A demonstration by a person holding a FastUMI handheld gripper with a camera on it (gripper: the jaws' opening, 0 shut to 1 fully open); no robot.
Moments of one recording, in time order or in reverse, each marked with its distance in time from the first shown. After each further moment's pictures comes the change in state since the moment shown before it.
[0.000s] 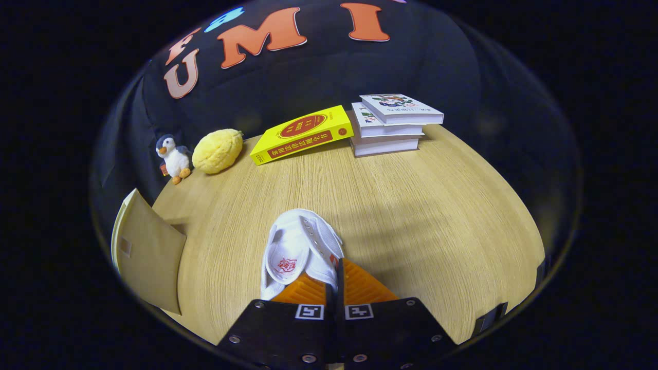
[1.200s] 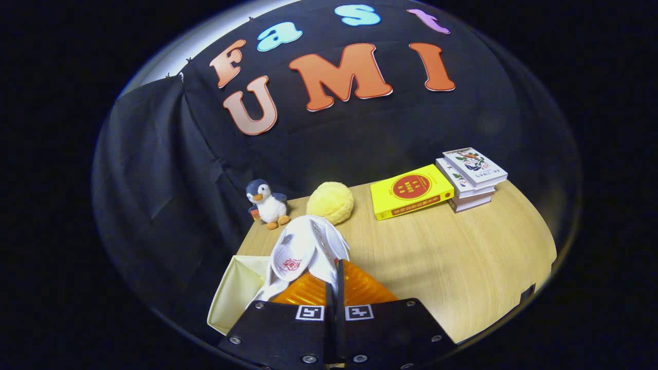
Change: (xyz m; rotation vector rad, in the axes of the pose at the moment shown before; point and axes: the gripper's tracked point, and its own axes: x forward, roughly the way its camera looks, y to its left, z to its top) arm -0.137 0.271 0.087 0.008 -0.154 0.251
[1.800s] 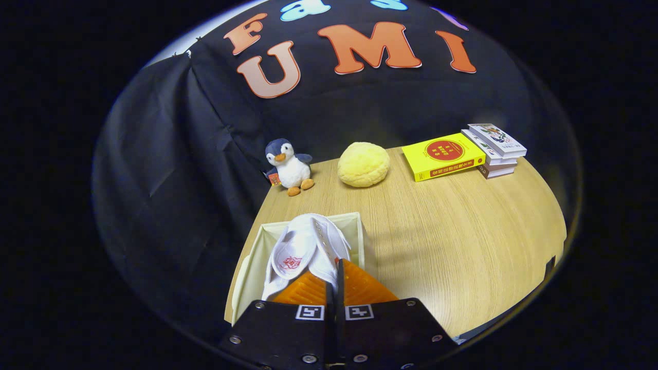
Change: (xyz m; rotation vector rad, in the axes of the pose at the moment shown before) arm 0.030 0.094 -0.080 -0.022 0.150 -0.041
